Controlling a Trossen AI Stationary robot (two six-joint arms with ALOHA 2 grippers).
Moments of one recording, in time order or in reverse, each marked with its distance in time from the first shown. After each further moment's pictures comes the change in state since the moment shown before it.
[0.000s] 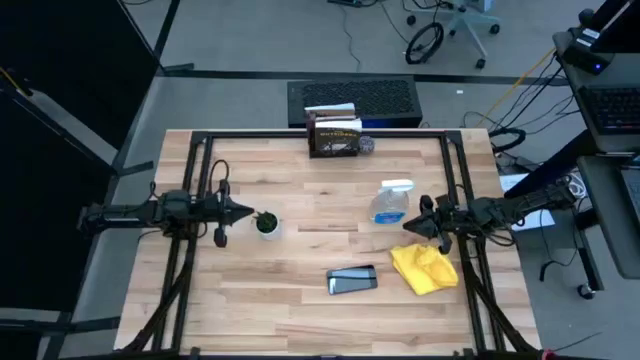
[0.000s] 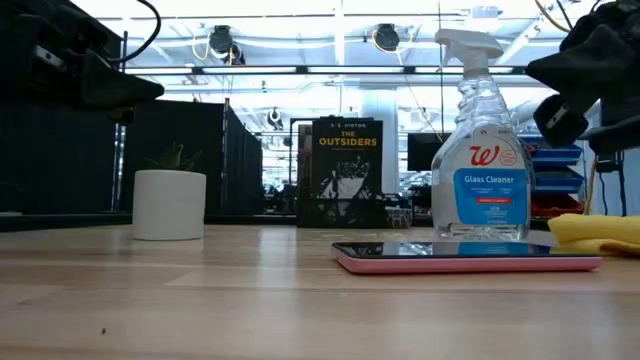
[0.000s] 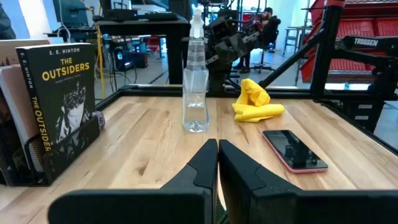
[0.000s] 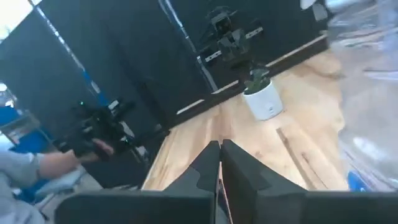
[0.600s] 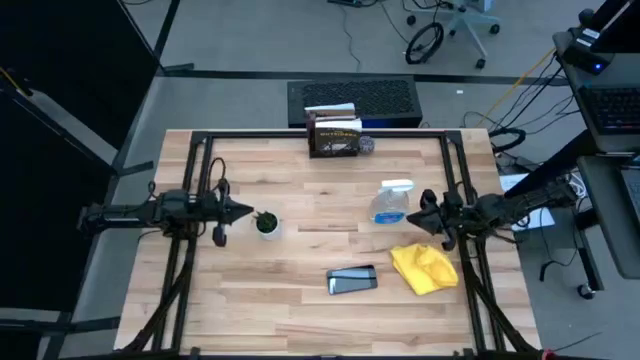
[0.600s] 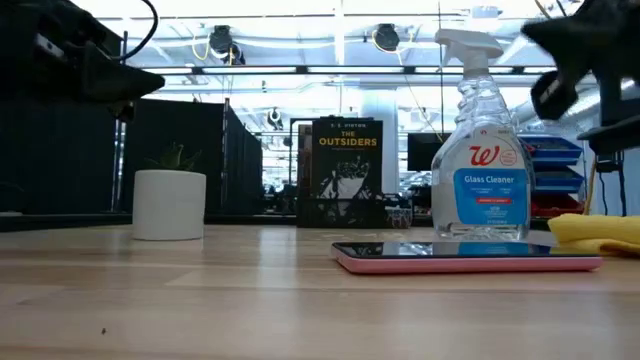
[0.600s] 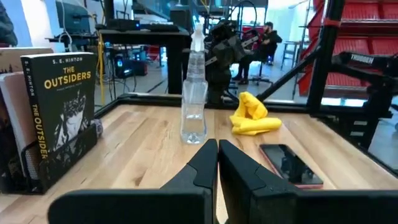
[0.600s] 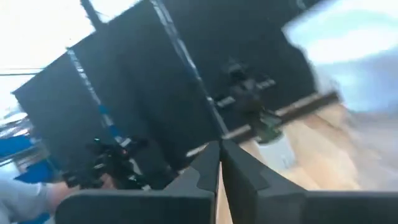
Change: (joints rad) left arm 0.000 0.000 0.000 0.046 -0.001 -0.036; right arm 0.041 0.107 0.023 0.294 0.028 -0.102
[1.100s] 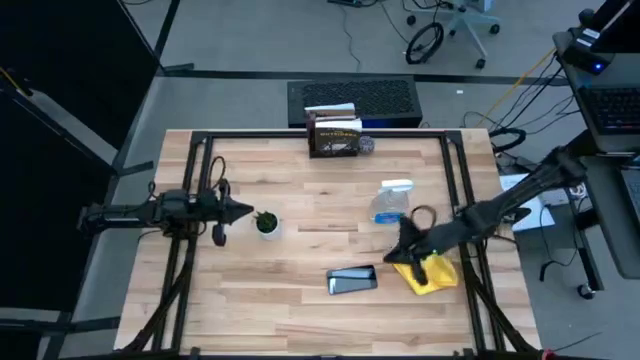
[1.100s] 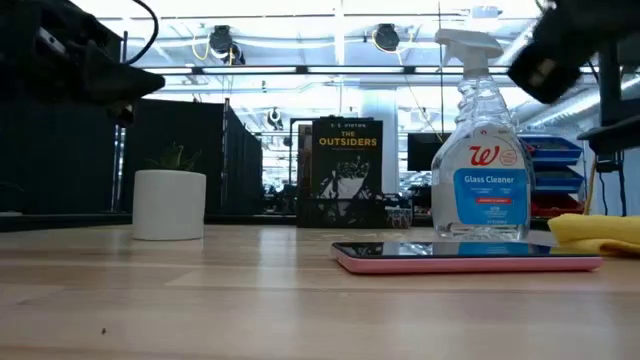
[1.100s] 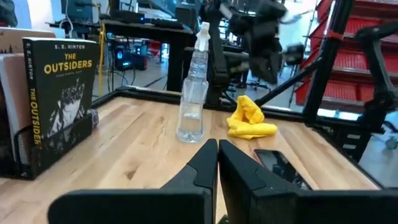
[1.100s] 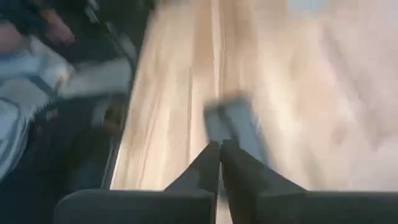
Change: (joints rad) left arm -0.013 0.010 0.008 -0.003 -0.011 -0.089; right arm 0.169 0.898 0.579 -0.576 -0.127 0.297
